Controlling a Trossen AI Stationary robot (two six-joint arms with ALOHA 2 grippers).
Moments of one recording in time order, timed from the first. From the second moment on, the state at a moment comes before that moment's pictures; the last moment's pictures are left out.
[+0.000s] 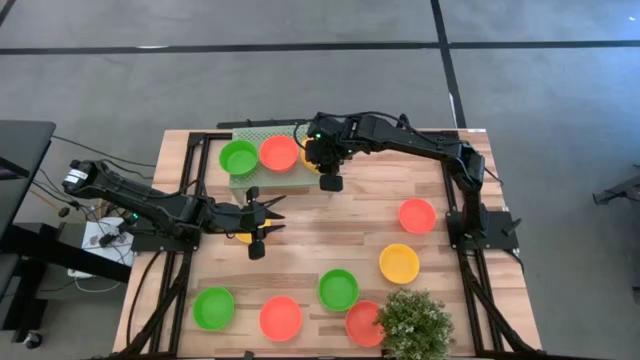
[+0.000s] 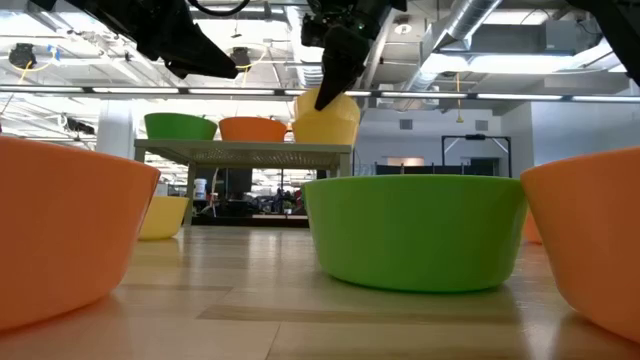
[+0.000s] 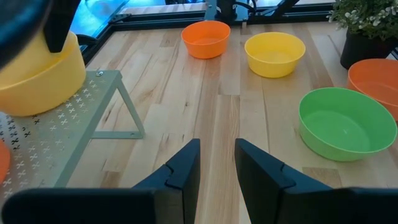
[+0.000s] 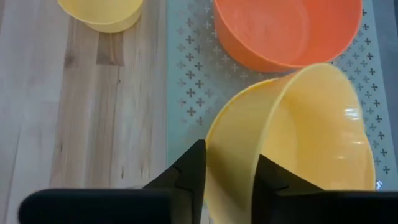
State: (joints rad) left arm -0.29 1.04 0.61 -0.04 -0.41 -0.04; right arm -0.28 1.97 1.96 -1.01 -0.02 -0.35
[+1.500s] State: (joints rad) left arm -0.29 1.04 0.61 -0.04 -0.41 -0.04; right arm -0.23 1.97 1.96 -0.96 0.11 -0.35
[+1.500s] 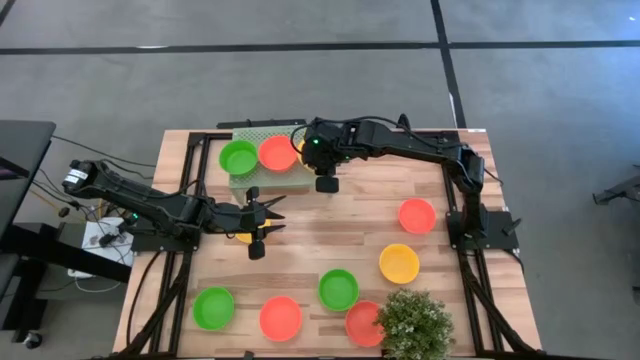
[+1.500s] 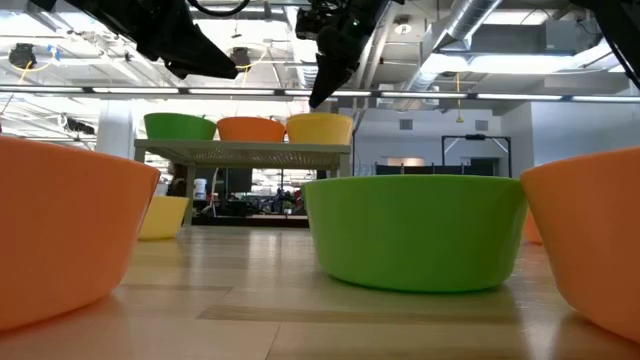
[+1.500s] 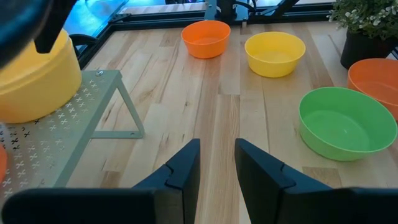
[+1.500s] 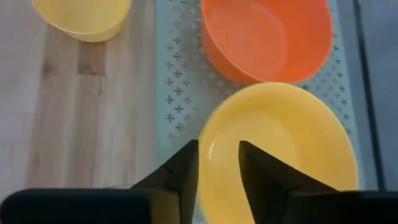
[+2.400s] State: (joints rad) left arm -0.31 1.04 0.61 -0.04 -0.41 -0.07; right arm -0.01 1.79 1.97 -1.43 0.13 0.03
